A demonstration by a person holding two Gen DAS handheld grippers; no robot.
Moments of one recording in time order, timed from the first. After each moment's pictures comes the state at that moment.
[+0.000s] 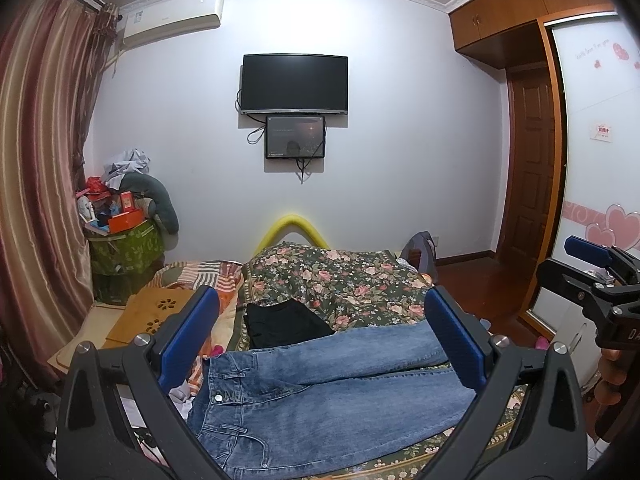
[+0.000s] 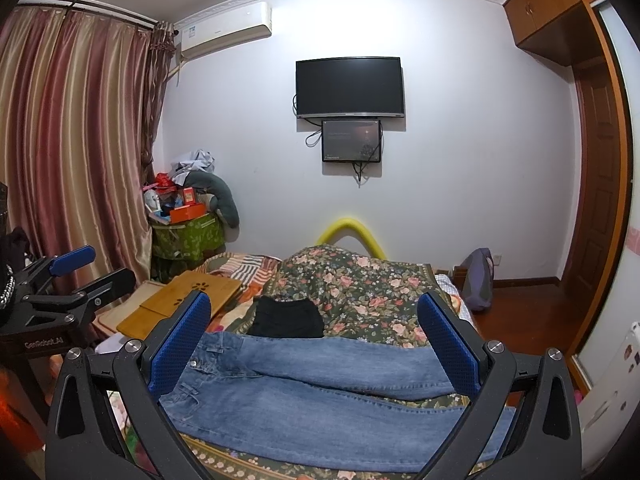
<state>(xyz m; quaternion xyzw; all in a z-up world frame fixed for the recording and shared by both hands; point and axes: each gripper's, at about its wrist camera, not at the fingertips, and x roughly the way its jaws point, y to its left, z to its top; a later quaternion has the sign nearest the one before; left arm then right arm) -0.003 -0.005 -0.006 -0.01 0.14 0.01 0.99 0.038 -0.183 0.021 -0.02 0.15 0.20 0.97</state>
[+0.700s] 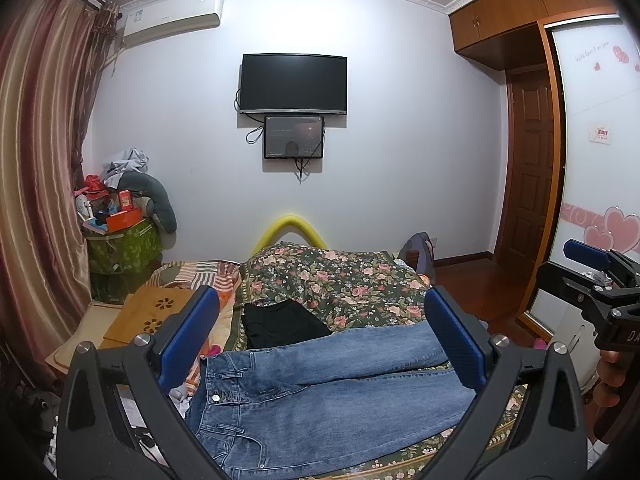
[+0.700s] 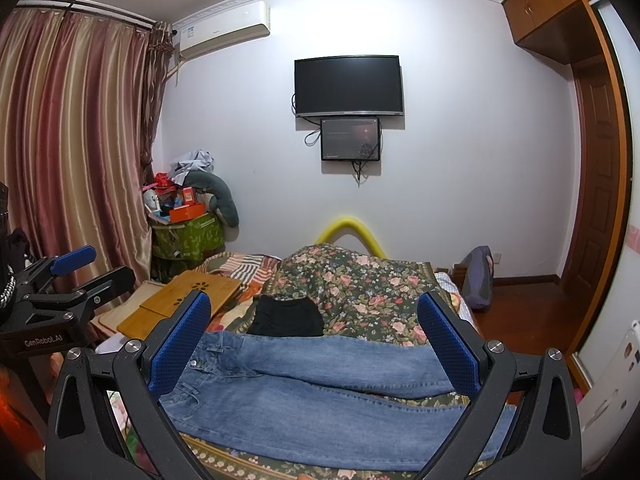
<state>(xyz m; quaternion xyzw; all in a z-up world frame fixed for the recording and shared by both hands) -0.002 -0.003 -0.005 -0.01 0.13 0.00 0.99 0.039 -0.183 0.018 -0.02 0.15 0.20 0.97</state>
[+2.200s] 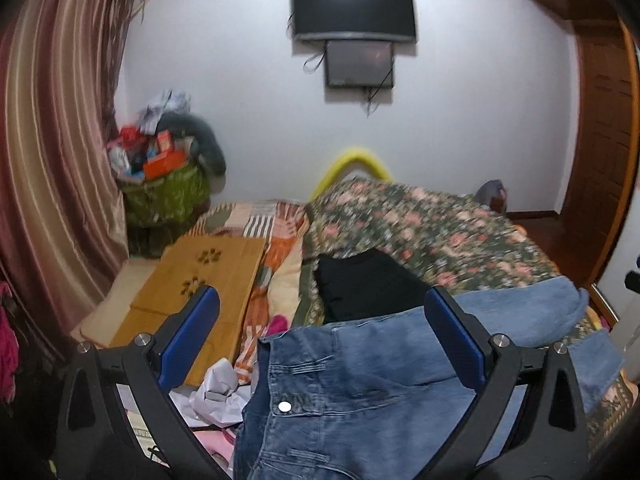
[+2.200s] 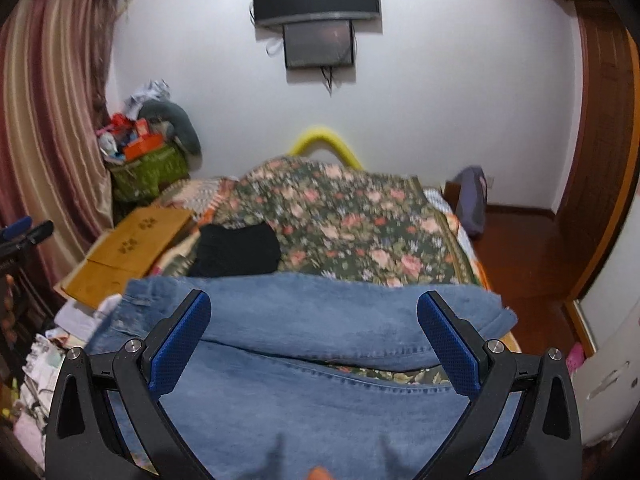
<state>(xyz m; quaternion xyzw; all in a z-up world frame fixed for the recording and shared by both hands) 0.171 0.133 -0.128 -0.01 0.25 0.11 0.96 0.196 -0.201 -0.104 -0.03 0.31 0.16 0.94</state>
